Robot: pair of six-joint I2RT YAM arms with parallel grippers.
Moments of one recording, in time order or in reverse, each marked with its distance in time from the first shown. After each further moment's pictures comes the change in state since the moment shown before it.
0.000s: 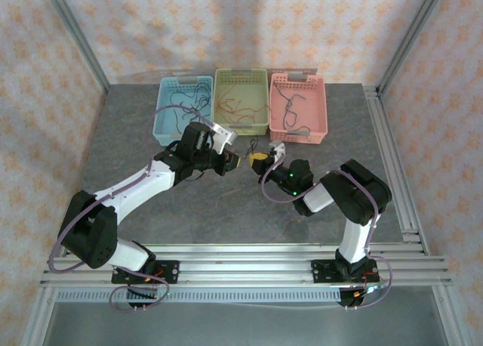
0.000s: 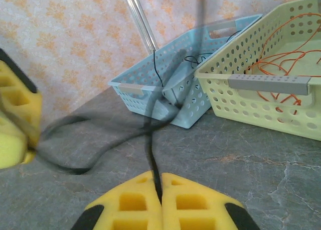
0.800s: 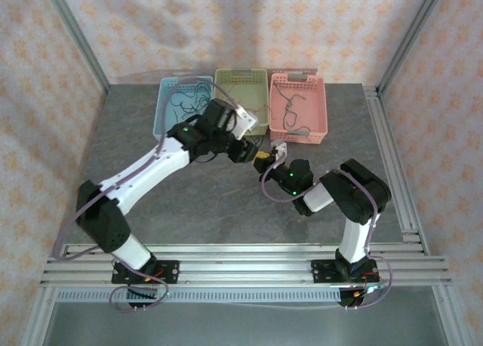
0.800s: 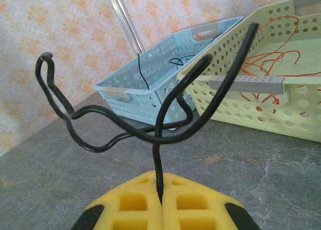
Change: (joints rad) left arm -0.135 0.192 0.511 -0.489 -0.174 0.174; right arm -0.005 0.008 0.002 -0.002 0.042 0.004
